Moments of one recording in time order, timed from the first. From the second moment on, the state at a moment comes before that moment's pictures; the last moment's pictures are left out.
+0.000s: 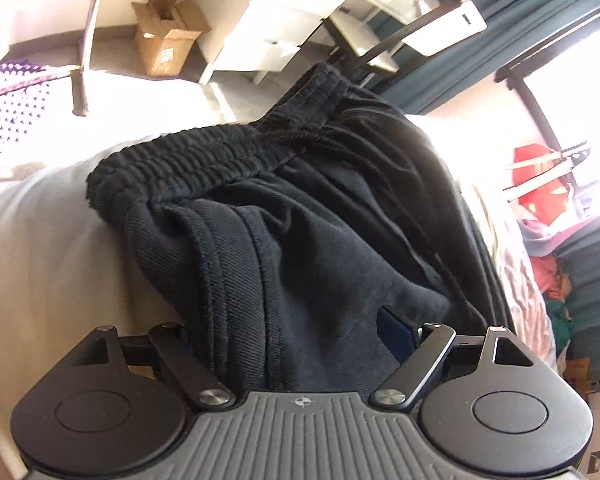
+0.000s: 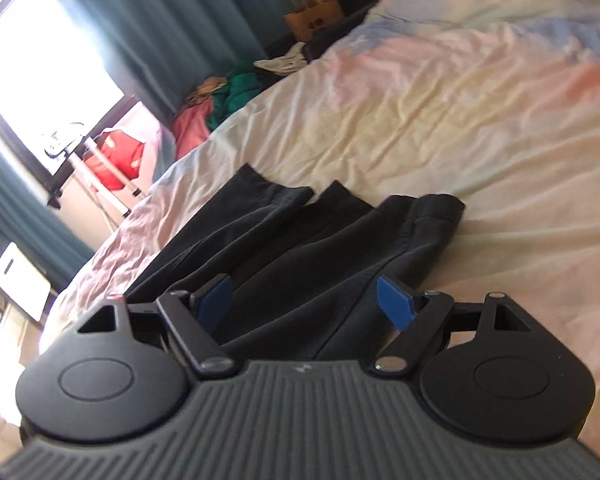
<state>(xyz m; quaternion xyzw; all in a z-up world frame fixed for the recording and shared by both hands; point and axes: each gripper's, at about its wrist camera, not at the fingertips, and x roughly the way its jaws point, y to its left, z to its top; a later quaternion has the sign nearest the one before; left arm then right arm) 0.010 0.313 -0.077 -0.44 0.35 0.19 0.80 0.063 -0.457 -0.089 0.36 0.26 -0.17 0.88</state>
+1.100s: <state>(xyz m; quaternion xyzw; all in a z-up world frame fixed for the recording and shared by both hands) 0.014 0.309 -0.105 -0.55 0.36 0.14 0.74 0.095 -0.524 -0.182 0.59 0.26 -0.21 0.74</state>
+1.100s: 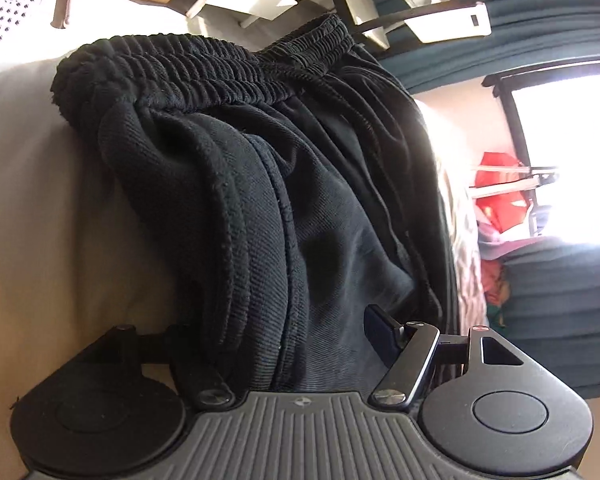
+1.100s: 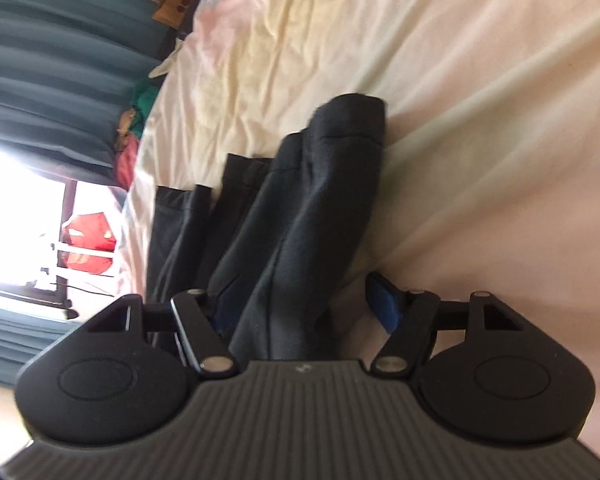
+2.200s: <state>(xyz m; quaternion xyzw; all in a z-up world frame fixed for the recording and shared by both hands) 0.000 0.314 -0.098 -0.58 0.33 0.13 0.73 0.125 -0.507 -0.187 0.56 0.20 -0.18 0.78</state>
